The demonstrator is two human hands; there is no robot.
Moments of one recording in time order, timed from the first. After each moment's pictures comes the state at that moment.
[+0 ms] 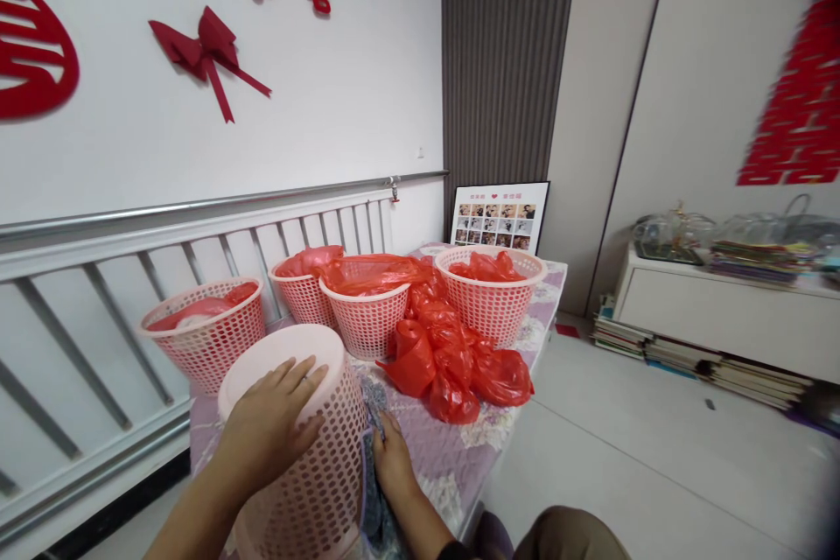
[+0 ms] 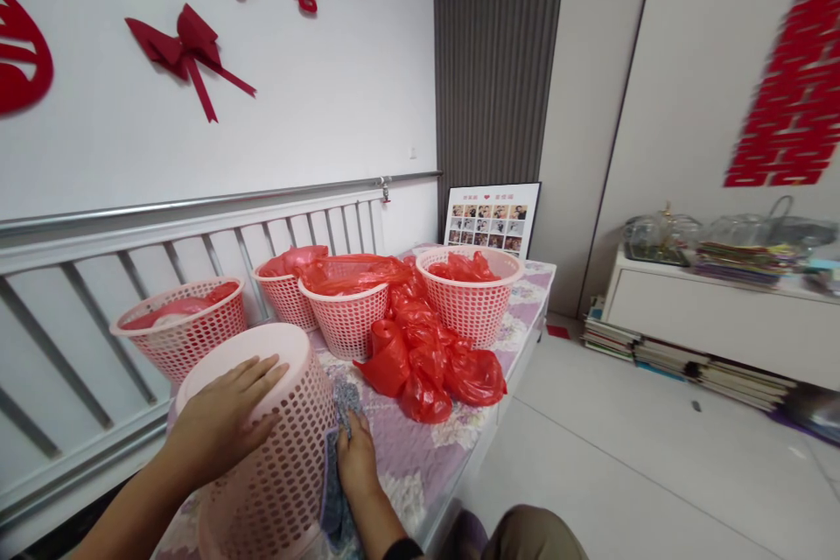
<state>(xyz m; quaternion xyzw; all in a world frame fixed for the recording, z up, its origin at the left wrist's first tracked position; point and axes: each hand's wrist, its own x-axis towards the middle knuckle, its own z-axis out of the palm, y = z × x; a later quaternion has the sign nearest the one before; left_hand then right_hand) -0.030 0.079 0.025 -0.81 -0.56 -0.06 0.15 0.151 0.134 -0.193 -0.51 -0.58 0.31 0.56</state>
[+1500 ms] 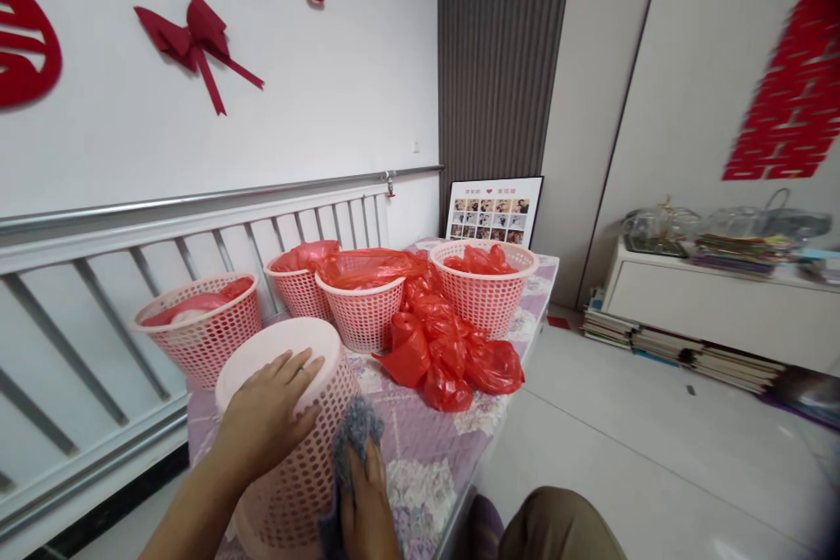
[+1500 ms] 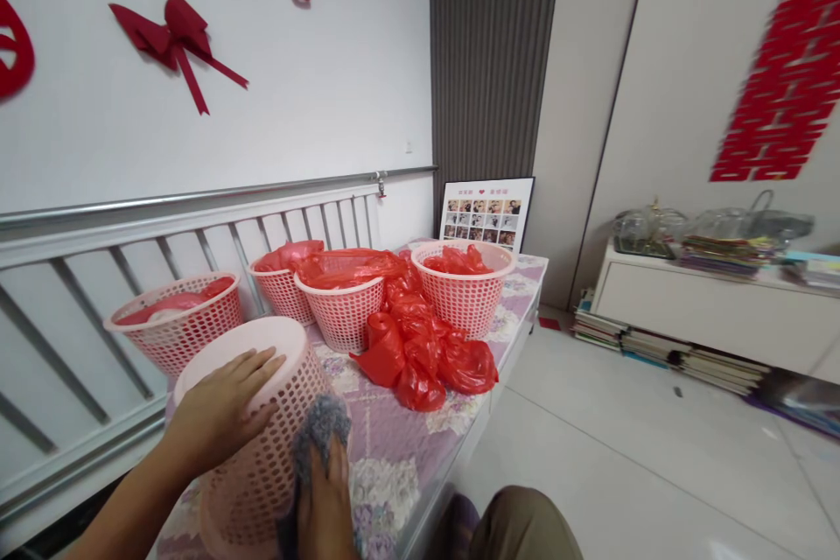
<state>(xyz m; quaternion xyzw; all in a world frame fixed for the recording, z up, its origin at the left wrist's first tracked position) -0.033 0.076 0.023 -0.81 -0.56 -0.08 0.16 0.120 0.053 -0.223 -0.49 -0.65 0.23 0.53</state>
